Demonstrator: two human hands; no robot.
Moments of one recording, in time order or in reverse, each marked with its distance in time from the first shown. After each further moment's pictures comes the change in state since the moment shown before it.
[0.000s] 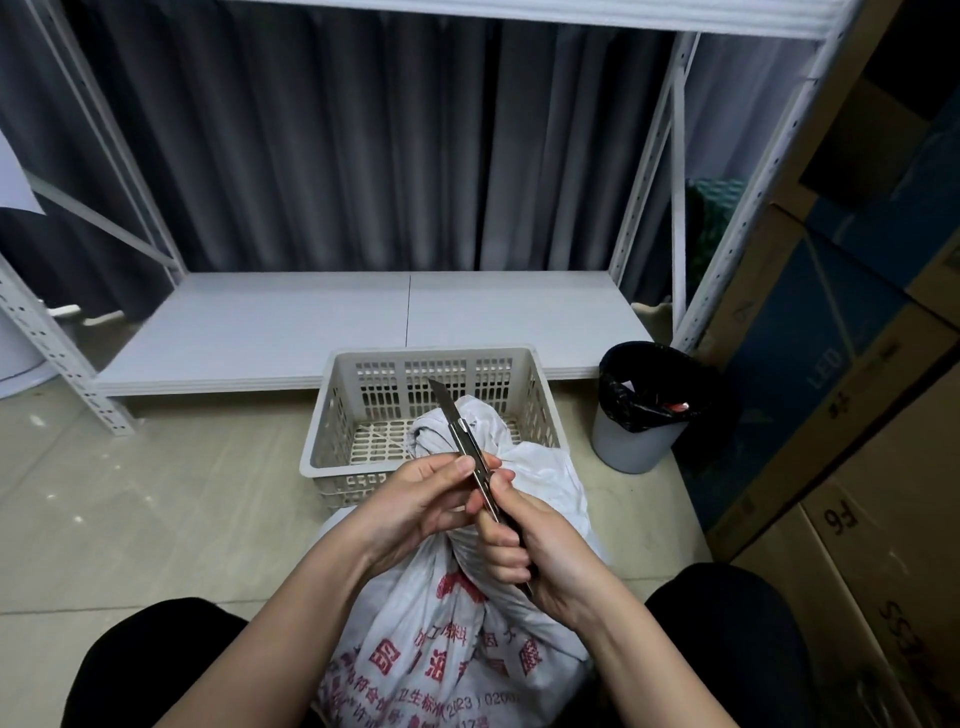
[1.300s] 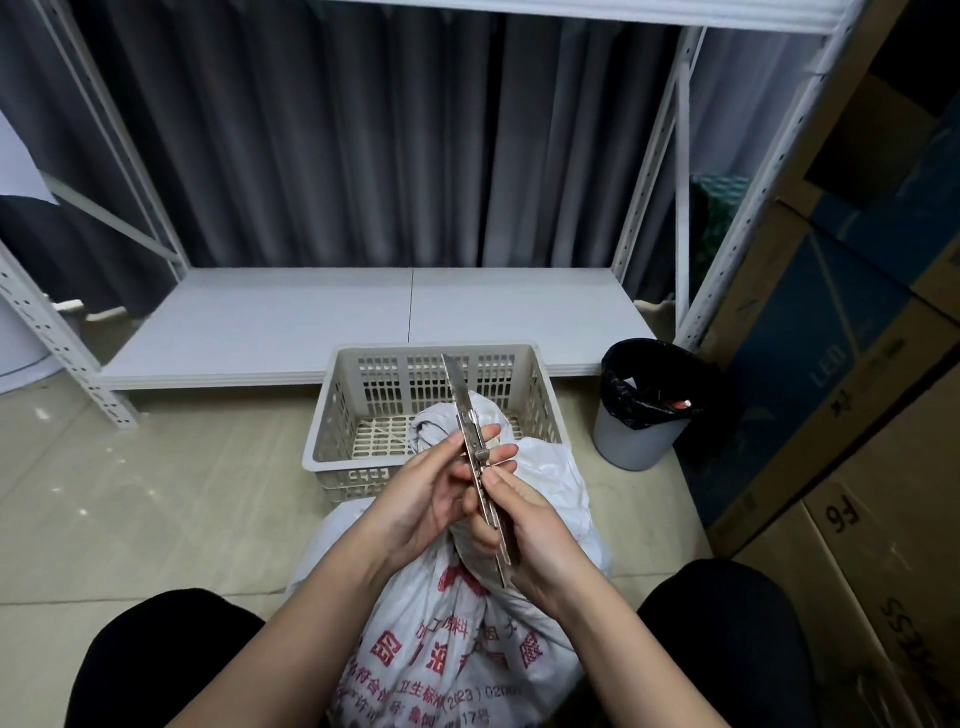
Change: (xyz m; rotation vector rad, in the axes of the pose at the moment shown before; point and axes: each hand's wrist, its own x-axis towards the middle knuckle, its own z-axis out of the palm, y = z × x) left_hand 0.014 -0.012 -0.002 -0.145 0.072 0.051; right_hand 0.023 0.020 -0.006 0.069 0.018 -0.140
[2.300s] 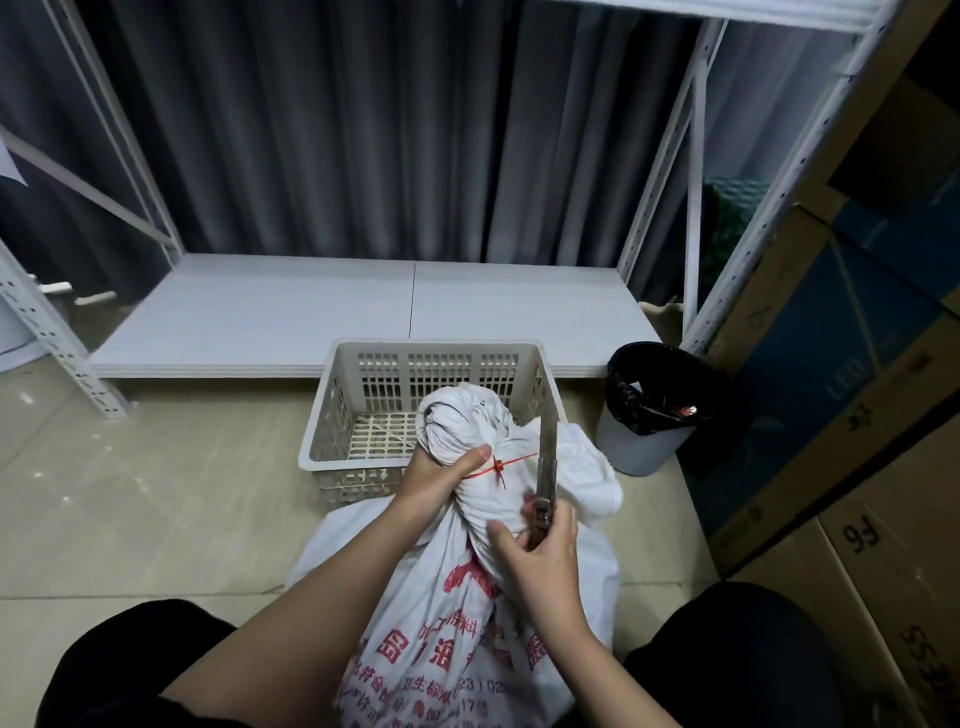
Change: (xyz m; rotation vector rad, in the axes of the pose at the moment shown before) left_hand 0.067 -0.030 -0.051 0.424 0.346 0.152; right_hand 0.016 0.047 -0.047 -0.860 0.632 -0.263
